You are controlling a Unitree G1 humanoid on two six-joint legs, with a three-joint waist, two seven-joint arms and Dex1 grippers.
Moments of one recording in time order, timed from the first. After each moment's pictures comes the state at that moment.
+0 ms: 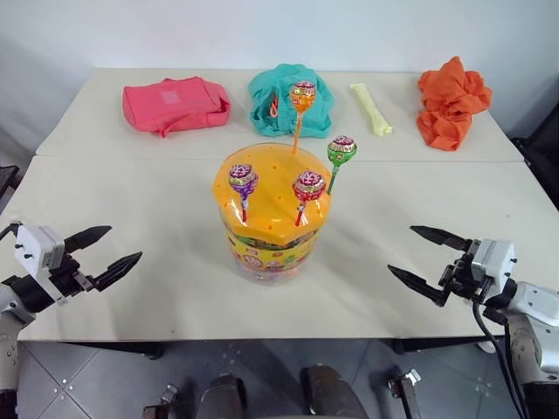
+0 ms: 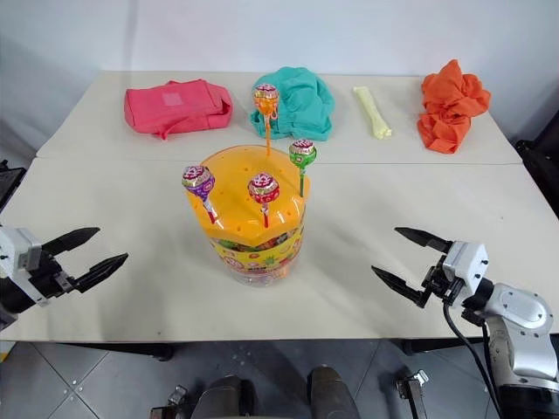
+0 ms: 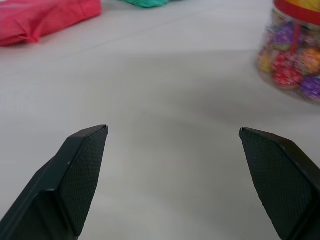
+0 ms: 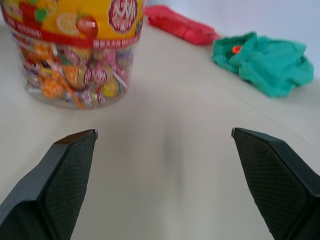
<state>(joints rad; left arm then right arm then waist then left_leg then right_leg) 0.01 0.77 0.55 0.06 -0.51 0.15 -0.97 -0.02 -0.64 -0.30 0.00 0.52 -0.20 1.14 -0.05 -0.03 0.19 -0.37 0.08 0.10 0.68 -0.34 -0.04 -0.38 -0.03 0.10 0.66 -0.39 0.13</state>
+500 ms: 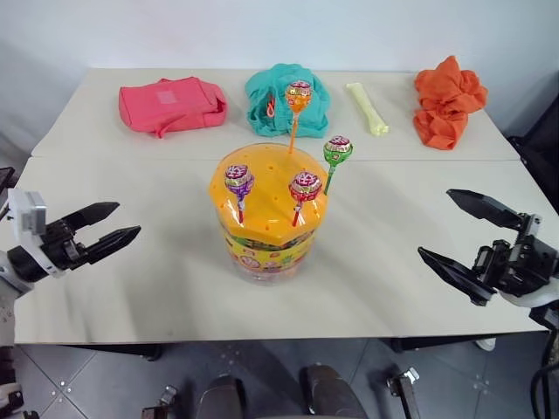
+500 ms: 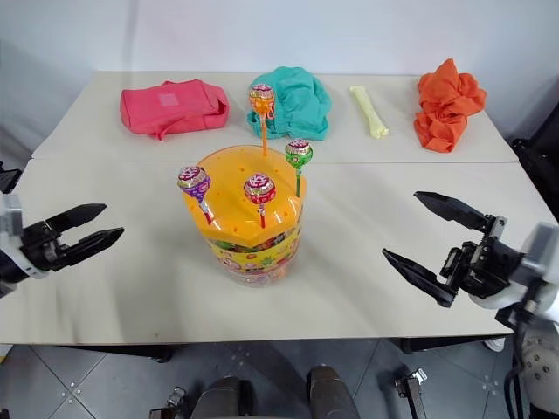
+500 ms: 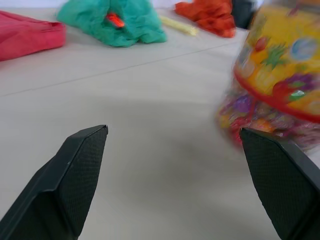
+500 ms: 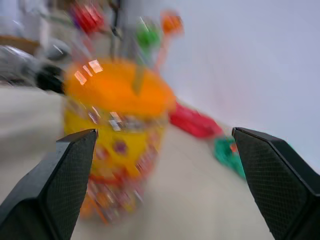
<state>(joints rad) -0.22 0.90 0.50 0.20 -0.71 0.45 -1.22 0.08 -0.69 -0.48 -0.50 0.93 0.03 1.08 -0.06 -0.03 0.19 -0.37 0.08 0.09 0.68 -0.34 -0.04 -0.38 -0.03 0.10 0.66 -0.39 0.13</state>
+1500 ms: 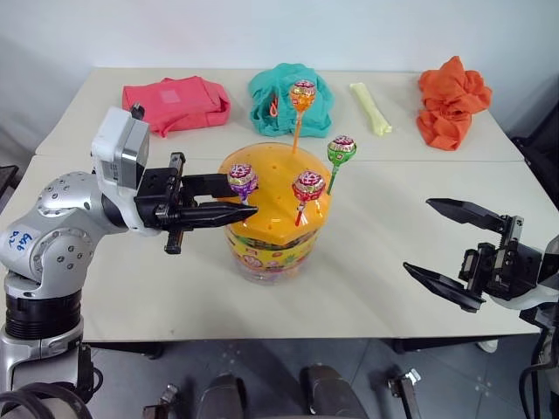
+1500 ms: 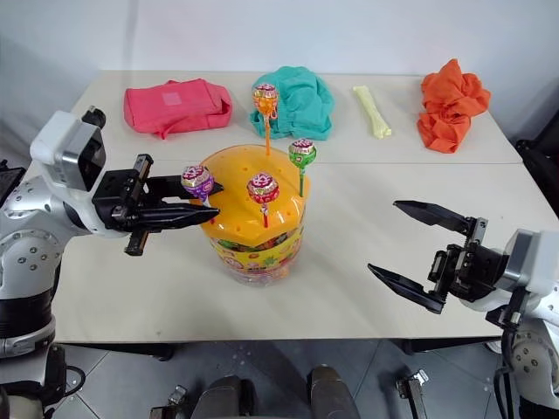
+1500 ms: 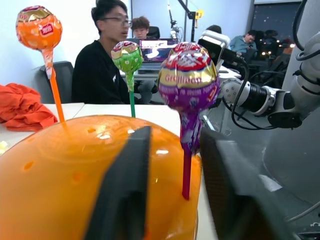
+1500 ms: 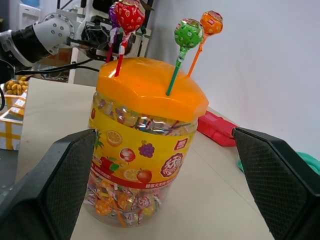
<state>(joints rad) -0.60 0.74 0.19 -0.30 -0.94 0.65 -1.12 0.03 -0.66 -0.43 -0.44 0.82 0.02 1.16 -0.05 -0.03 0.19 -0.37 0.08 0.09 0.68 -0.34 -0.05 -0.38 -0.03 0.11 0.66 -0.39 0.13</state>
